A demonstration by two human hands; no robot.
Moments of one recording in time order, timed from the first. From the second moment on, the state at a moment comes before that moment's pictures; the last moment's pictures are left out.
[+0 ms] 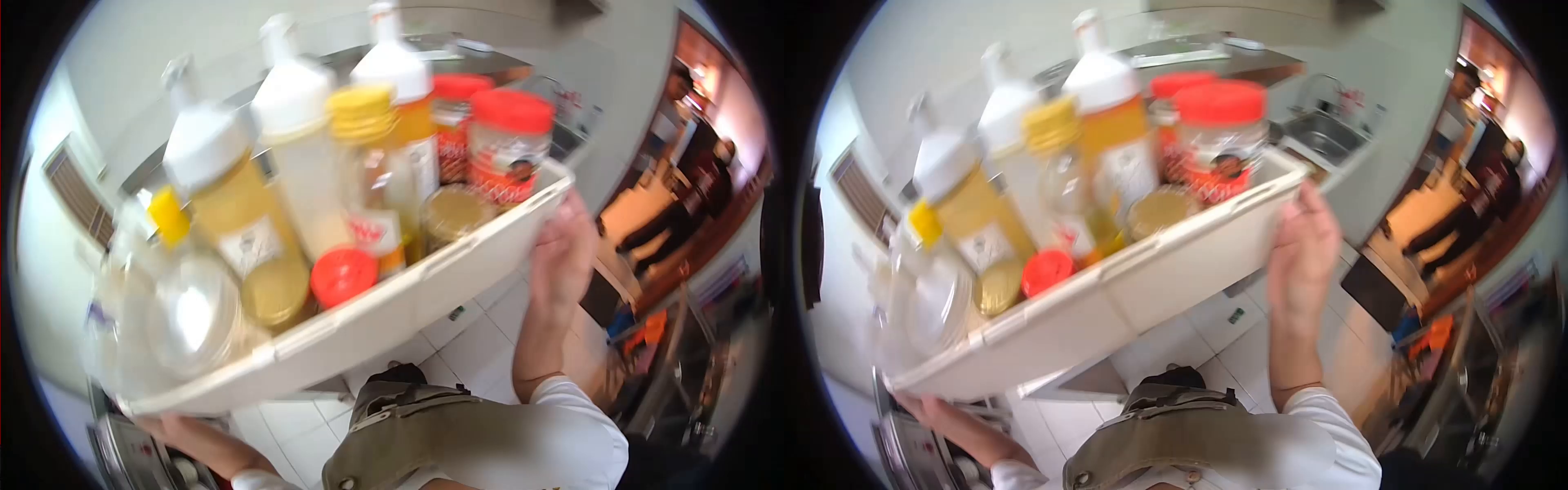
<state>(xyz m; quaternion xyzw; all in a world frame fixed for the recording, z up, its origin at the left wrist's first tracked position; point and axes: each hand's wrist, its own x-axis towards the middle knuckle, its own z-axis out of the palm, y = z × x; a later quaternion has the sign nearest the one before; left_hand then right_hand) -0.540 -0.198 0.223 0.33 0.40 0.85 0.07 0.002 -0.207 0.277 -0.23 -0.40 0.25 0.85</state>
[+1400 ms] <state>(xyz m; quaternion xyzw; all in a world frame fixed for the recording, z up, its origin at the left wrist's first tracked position) -0.704 0.070 0.353 0.61 0.27 0.61 0.43 -0.207 0.113 0.372 -0.45 -0.70 -0.08 0.55</state>
